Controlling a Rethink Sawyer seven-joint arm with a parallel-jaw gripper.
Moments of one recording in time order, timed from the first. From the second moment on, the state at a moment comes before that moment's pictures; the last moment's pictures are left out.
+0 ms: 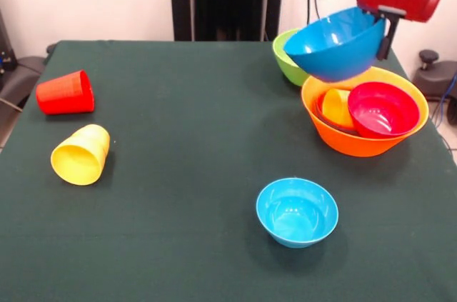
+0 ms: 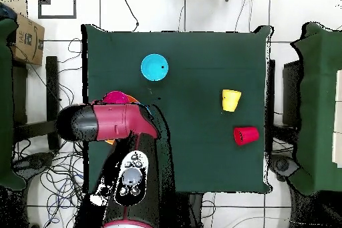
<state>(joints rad) 0.16 -0.70 -0.11 1.66 0.06 0.56 2.26</state>
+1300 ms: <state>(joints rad) 0.34 -0.55 -0.25 1.66 0.19 0.48 2.38</state>
